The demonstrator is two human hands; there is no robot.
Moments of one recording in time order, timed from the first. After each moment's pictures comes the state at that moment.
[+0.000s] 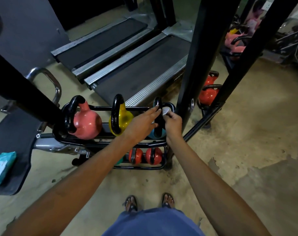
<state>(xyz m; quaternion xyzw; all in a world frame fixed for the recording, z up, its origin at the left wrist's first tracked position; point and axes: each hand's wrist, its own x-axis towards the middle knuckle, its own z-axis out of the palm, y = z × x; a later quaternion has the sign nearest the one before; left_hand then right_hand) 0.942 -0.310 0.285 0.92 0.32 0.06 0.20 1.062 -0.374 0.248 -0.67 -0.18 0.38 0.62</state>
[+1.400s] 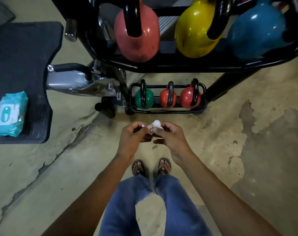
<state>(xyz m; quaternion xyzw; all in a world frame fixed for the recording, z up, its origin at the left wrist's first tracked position) 0.575 -0.366 0.058 0.43 0.55 0.20 0.69 0.711 -0.436 0.057 -0.64 -0.10 0.58 0.49</state>
